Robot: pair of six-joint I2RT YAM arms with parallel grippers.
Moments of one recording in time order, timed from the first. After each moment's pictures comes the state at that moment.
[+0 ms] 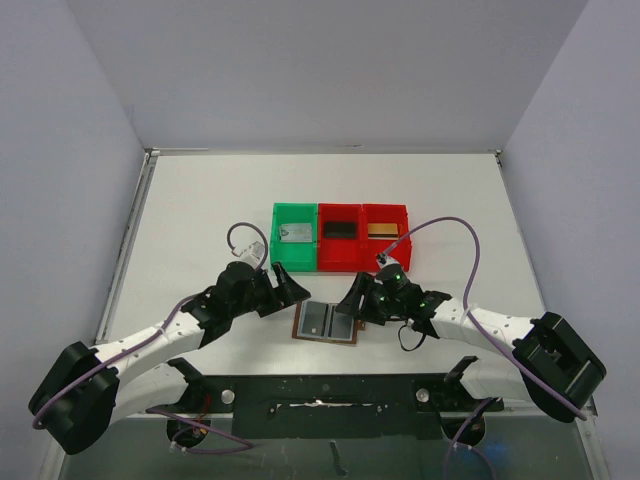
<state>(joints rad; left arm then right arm) -0.68 1.04 0.38 0.10 0.13 -1.02 0.73 1.22 0.46 0.00 -0.14 0.97</state>
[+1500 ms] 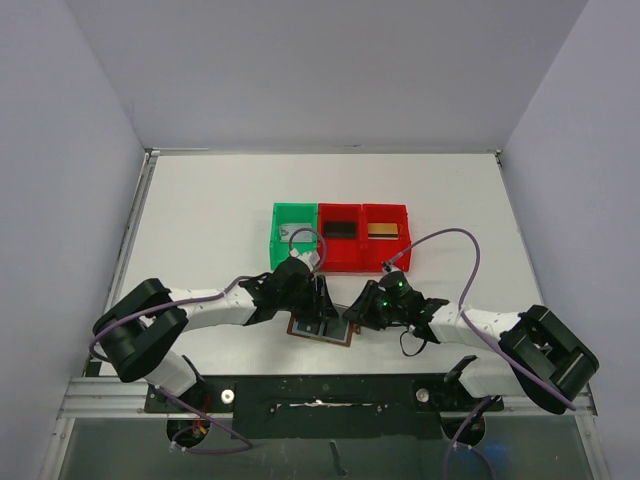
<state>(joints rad) -0.88 1.52 0.65 0.08 0.19 -0.93 0.71 1.28 0.35 0.14 -0.16 1.07</state>
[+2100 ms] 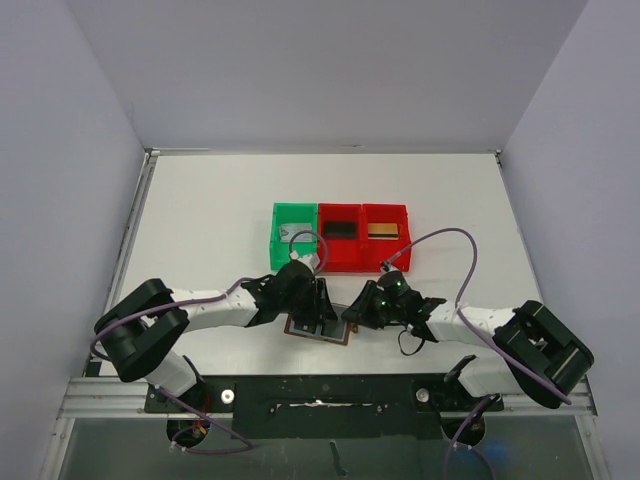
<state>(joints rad) -0.91 1.54 0.67 0.05 0.14 -0.92 0.71 1.32 0.36 0.17 -0.17 1.07</state>
